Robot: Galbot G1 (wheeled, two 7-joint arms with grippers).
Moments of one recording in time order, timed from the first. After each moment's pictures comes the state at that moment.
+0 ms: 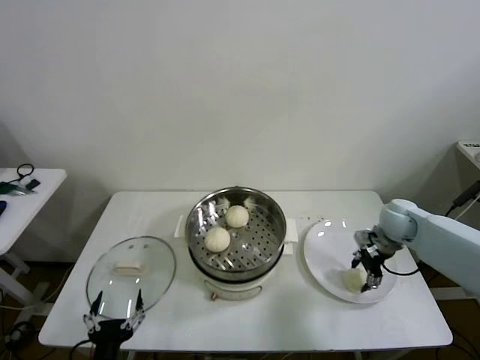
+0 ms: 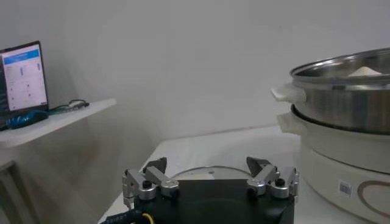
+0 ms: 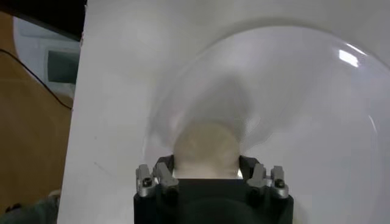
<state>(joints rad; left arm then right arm) 1.85 -1.53 -0.68 -2.08 0.04 -0.06 -0.10 0.05 0.61 -0.99 1.28 -0.01 -0.17 -1.20</state>
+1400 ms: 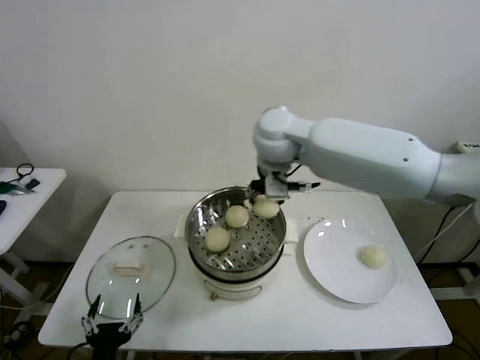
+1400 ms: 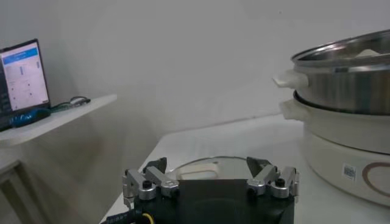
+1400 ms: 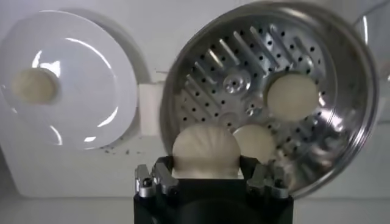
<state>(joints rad) 1.86 -1.52 -0.69 -2.08 0.06 -0.03 -0.11 0.57 1.16 -1.17 1.50 -0.29 0.48 -1.33</state>
